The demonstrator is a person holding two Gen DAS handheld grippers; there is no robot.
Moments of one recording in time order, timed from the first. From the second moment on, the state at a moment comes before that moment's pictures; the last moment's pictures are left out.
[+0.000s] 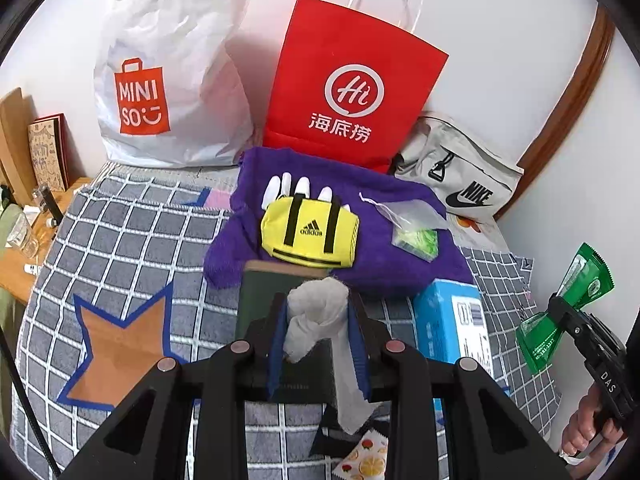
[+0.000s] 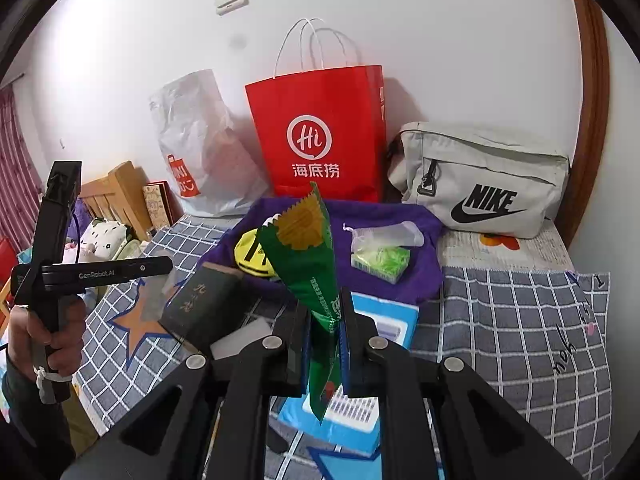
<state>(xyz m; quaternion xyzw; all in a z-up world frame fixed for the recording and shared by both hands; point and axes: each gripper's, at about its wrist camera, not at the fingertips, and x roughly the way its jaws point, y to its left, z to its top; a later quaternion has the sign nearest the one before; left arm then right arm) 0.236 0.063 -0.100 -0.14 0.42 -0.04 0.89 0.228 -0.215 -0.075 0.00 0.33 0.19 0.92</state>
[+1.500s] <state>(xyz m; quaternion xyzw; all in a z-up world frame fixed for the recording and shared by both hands) 0.428 0.090 -0.154 -0.20 0.42 -0.05 0.89 0.441 -0.196 -0.170 -0.09 0.45 0.14 0.88</state>
